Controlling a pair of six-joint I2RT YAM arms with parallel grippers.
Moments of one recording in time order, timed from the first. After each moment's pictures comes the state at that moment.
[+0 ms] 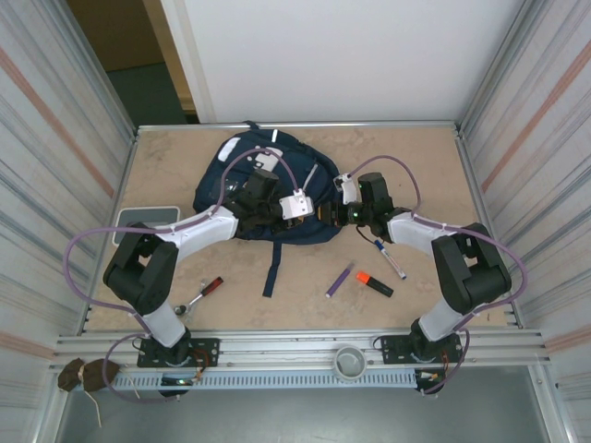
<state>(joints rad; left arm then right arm) -0.62 1.68 1.07 -0.13 0.32 0.75 0.40 1.62 0.83 0.14 -0.56 0.36</state>
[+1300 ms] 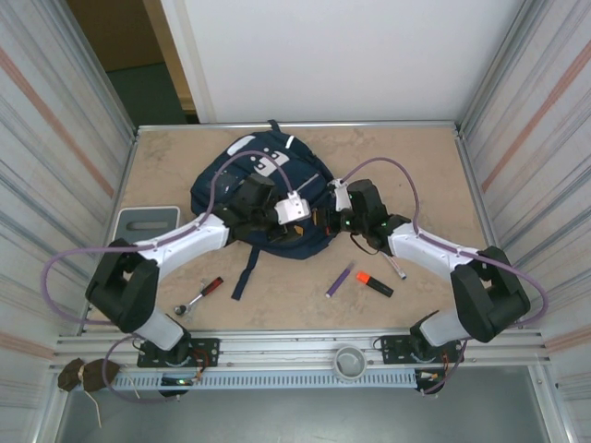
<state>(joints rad) -0.65 1.57 1.03 -0.22 0.27 0.64 0.56 1.43 0.80 0.02 -0.31 0.42</state>
